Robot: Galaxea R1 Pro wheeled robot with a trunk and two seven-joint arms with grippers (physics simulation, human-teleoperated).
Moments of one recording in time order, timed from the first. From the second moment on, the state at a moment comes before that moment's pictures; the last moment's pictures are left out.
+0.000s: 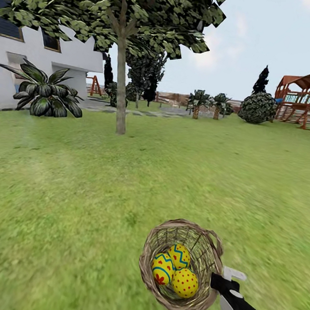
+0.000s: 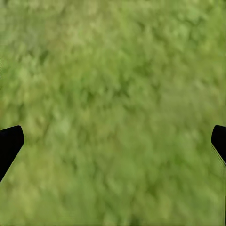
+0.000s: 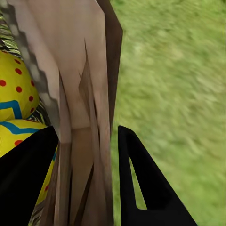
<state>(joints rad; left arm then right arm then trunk) -0.25 -0.02 -0.07 -0.30 0.31 -0.21 0.39 -0.65 -0.11 -0.09 -0.10 -0.10 -0.17 -0.11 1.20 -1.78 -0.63</state>
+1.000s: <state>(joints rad) -0.25 -0.02 -0.07 -0.30 0.31 -0.22 0.39 -0.65 -0.10 -0.09 -0.07 -0.10 -0.23 -0.11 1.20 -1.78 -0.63</state>
